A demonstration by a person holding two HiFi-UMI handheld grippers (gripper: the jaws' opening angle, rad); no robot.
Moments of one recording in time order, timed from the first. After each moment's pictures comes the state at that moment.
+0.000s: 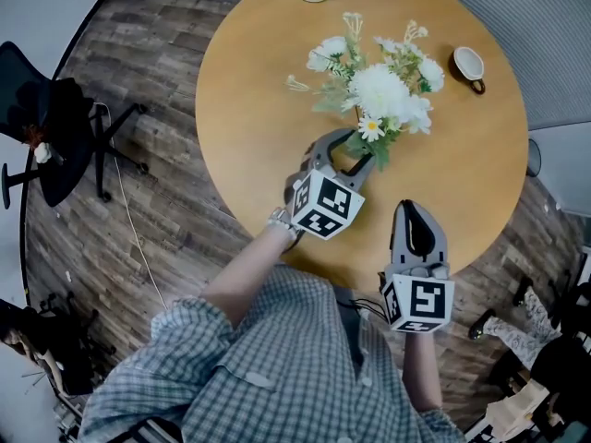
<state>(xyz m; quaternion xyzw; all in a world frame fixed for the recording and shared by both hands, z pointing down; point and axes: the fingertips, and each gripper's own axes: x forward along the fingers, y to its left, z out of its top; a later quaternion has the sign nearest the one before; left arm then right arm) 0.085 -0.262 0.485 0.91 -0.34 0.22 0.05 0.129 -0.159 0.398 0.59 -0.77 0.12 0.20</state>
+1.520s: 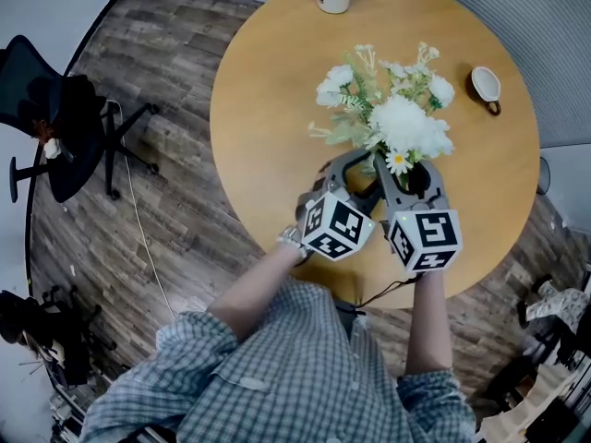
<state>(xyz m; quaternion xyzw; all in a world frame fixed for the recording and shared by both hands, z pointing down) 0.089 -0.261 0.483 0.92 -0.32 0.22 0.04 0.081 -0.284 0.417 0.50 -0.84 0.13 0.16</state>
